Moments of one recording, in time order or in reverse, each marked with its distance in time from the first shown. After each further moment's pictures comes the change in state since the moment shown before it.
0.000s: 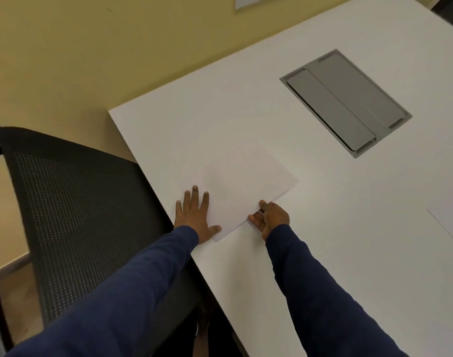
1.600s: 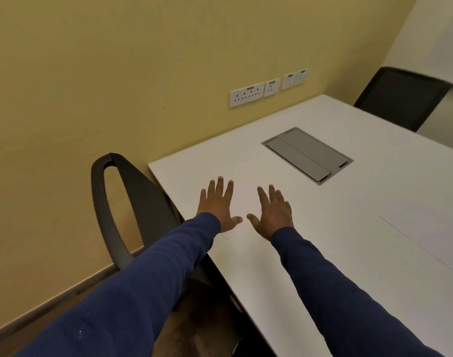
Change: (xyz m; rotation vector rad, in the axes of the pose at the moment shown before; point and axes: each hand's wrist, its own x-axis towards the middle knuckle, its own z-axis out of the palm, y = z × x) left_hand -0.185 0.045 -0.092 0.087 0.456 0.146; right_hand -0.186 0.025 -0.080 -1.523 0.214 -1.255
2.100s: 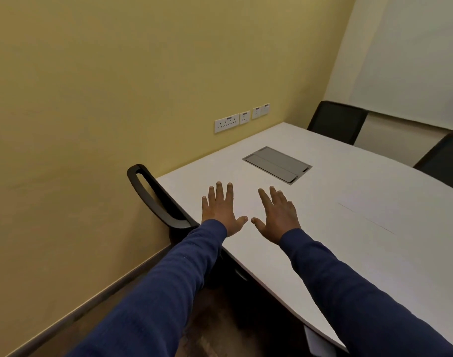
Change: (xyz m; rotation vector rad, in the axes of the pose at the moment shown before) left_hand -0.213 -0.008 -0.058 -0.156 0.189 0.077; right_hand -0.222 -0.069 -0.081 -0.129 0.178 0.039
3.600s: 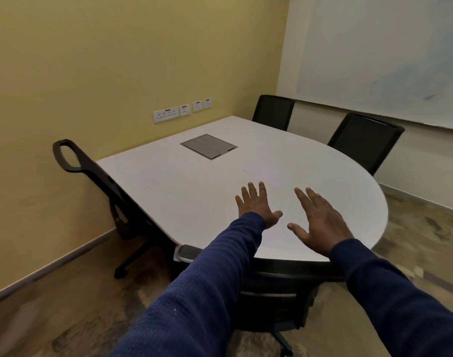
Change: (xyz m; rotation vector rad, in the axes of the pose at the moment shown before) left_hand -0.258 0.599 0.113 -0.106 -0.122 0.056; right_hand -0.430 0.521 -0.126 0.105 0.097 0.048
